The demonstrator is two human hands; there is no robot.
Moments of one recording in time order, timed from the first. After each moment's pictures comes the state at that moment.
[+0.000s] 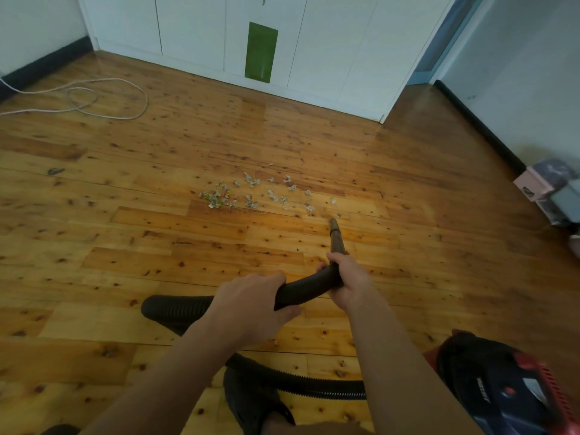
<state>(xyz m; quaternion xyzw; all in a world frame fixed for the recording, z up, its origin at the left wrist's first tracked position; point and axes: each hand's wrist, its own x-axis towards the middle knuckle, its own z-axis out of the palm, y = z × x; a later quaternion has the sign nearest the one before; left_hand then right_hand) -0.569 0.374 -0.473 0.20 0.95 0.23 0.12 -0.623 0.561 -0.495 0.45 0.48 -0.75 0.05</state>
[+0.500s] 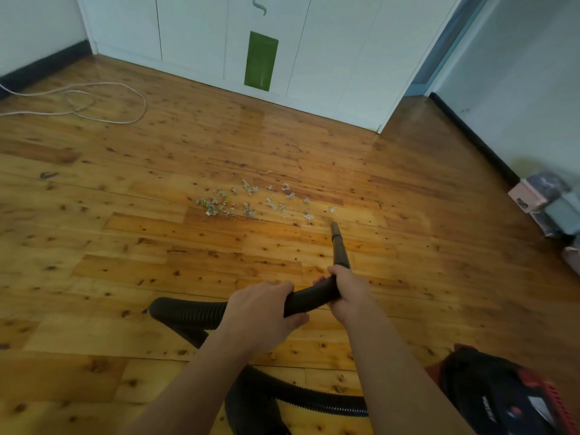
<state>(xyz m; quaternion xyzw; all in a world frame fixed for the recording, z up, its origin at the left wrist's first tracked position) -0.587 0.390 -0.506 0.18 0.95 0.26 0.07 -0.631 0.554 -0.505 0.46 0.53 -0.71 0.03</state>
